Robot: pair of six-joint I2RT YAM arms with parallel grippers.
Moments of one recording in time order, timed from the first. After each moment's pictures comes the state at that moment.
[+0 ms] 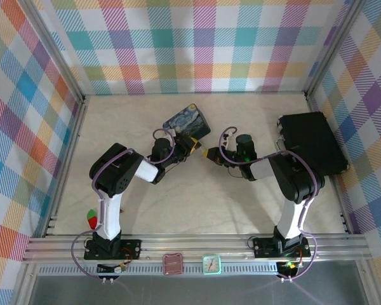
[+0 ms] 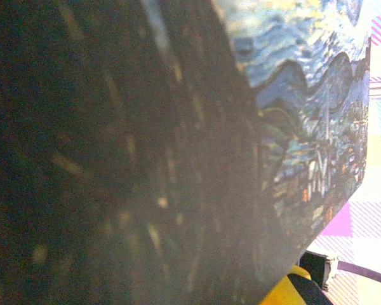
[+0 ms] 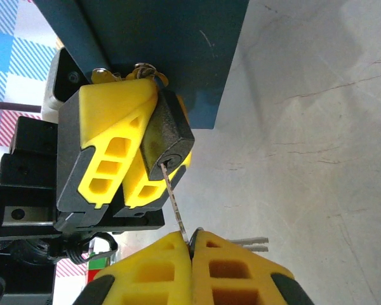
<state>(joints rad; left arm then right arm) -0.51 2.05 0.83 1.04 0.32 -1.38 0.41 1.85 0.71 0.71 -0.69 0.88</state>
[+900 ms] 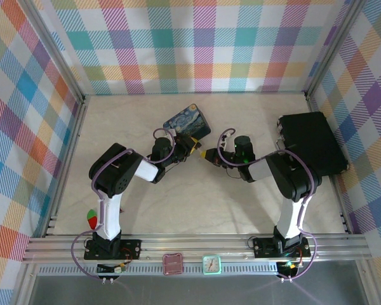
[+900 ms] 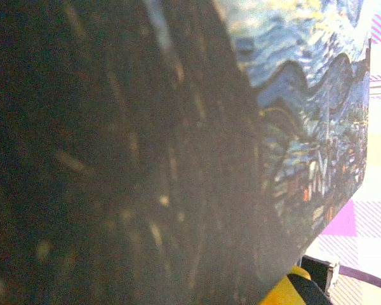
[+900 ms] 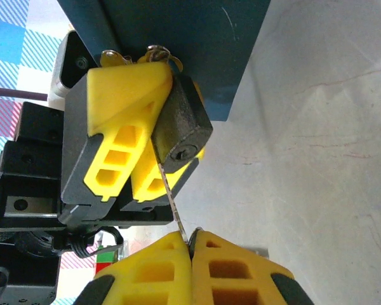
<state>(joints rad) -0.51 2.05 0.83 1.01 0.33 -1.38 0.42 1.88 0.70 0.78 -0.71 0.91</state>
